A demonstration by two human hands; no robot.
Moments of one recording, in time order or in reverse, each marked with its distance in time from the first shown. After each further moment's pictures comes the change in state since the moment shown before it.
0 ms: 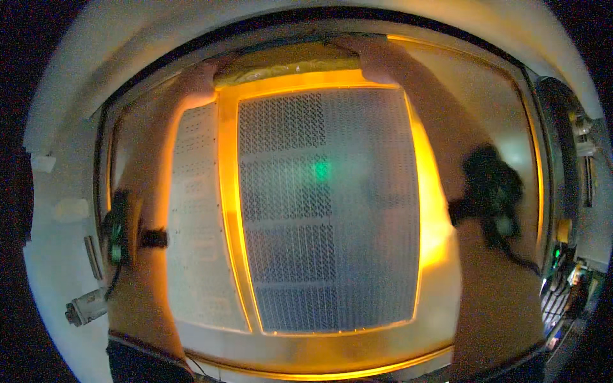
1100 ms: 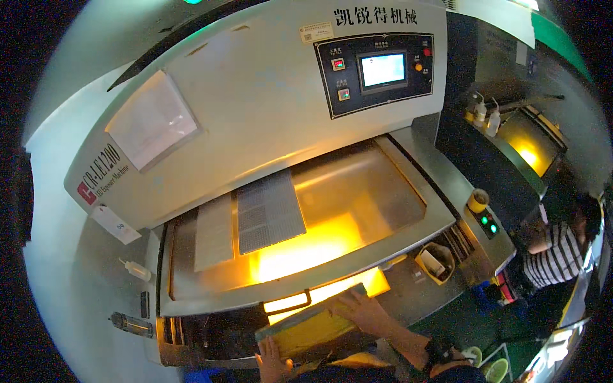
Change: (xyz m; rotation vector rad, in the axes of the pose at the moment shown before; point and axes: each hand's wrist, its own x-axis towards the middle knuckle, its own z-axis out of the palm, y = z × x) left_hand -0.538 0.462 0.011 -0.014 -0.262 -0.401; right_hand -0.596 -0.127 -0.024 -0.023 0.012 -0.156
